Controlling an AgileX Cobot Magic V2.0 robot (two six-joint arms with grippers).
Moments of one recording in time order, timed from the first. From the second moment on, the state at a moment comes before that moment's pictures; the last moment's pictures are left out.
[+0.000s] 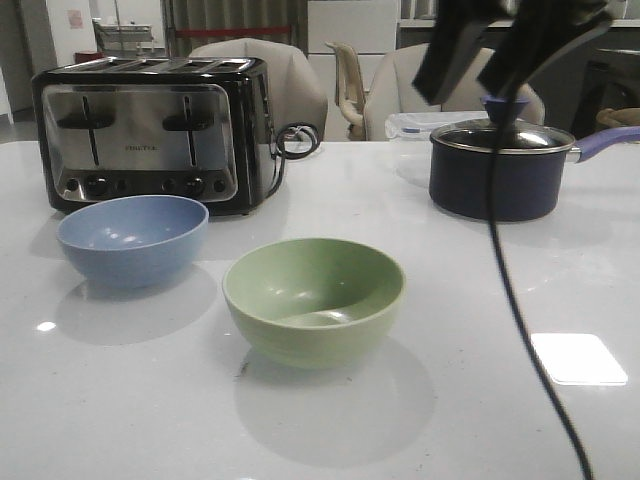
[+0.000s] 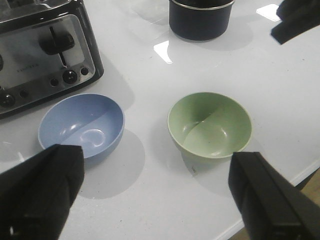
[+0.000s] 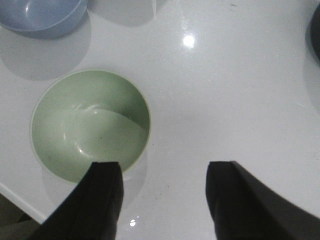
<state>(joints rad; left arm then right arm) -0.48 0.68 -0.68 -0.22 0.56 0.25 0.45 1.35 -1.14 0.10 0.74 -0.09</state>
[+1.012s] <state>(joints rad) -0.48 0.68 -0.68 -0.22 0.58 0.25 0.45 0.65 -0.69 0.08 0.77 -0.09</state>
